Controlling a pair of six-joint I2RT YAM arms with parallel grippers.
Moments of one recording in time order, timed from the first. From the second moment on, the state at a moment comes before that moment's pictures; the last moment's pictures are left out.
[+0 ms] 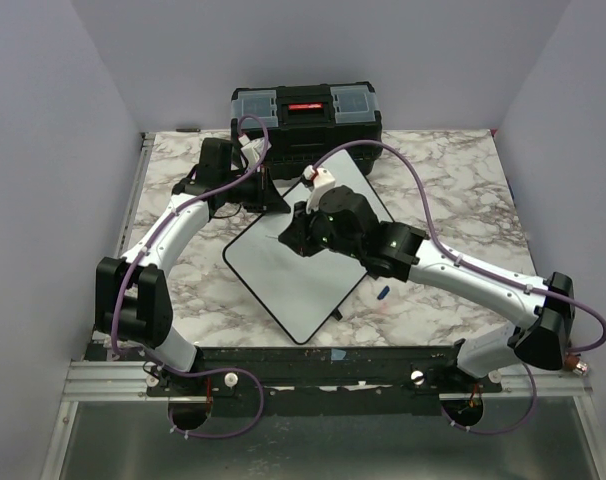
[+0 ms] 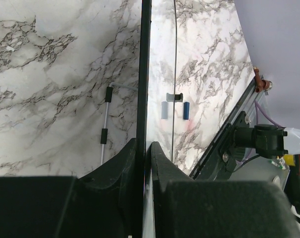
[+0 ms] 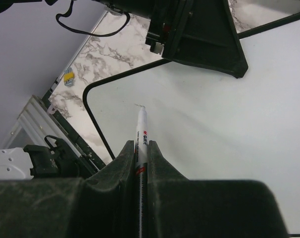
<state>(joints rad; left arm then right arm) -0.24 1.56 1.26 -0.40 0.77 -0.29 1.04 1.44 1.33 -0.30 0.12 0.46</state>
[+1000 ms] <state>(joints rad) -0.24 1.57 1.26 -0.36 0.79 -0.29 1.17 1.61 1.46 -0.36 0.24 0.39</state>
